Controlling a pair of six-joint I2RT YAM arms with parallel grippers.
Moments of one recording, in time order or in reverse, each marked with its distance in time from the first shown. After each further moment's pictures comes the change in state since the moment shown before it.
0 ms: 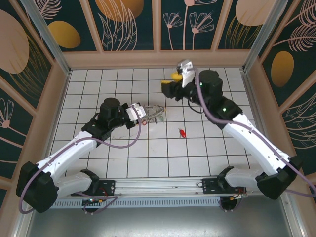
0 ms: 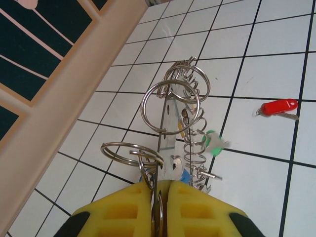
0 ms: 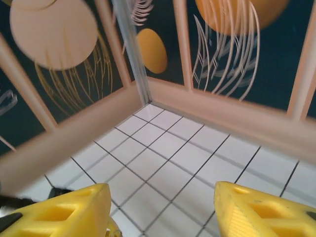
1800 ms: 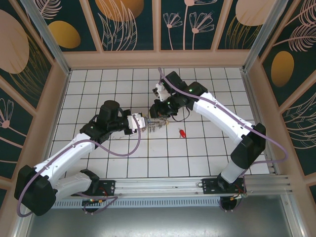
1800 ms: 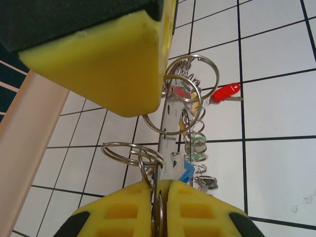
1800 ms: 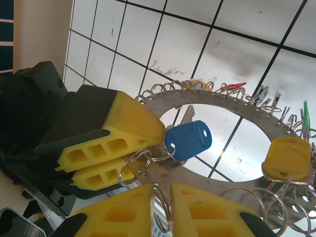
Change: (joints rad) left arm 0.000 -0.036 -0.014 -0.122 0.159 0.197; right arm 0.095 0.410 0.310 -0.731 -0.303 0.319
